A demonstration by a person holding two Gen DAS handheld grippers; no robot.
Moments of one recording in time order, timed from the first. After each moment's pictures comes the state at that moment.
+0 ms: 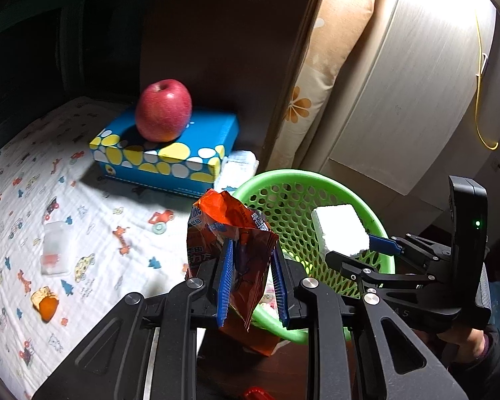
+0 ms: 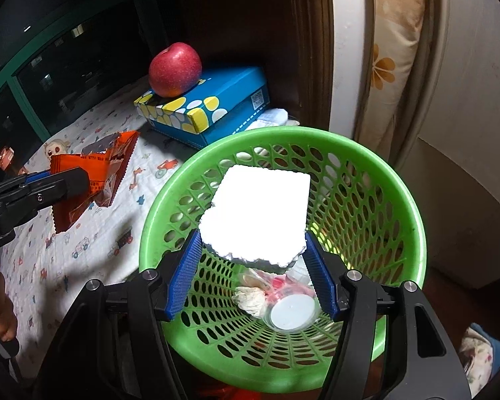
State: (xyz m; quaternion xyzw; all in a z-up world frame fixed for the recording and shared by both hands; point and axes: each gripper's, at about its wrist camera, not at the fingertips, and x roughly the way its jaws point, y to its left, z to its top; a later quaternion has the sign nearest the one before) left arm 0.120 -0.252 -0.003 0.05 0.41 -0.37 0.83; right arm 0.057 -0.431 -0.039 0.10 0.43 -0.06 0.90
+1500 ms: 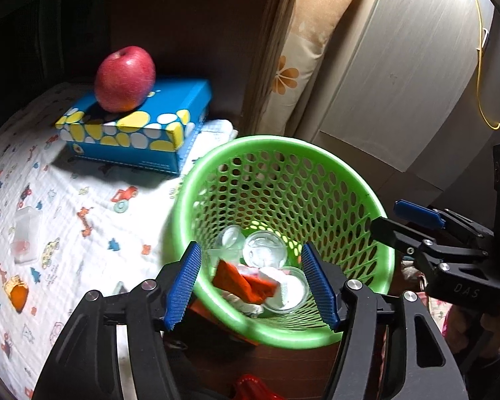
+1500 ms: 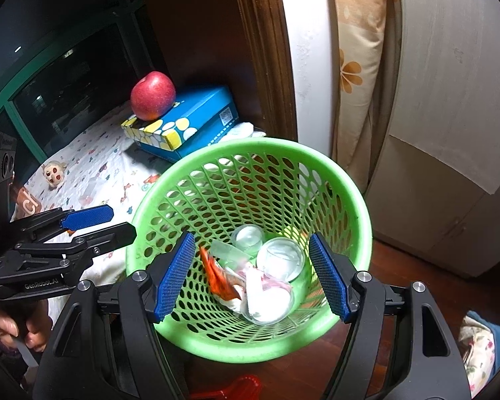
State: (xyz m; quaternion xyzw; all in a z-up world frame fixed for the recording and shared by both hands) left arm 0.108 -0.286 -0.034 0.07 0.44 -0.37 0.82; right arm 0.016 -0.463 -0.017 0.12 0.40 -0.08 0.91
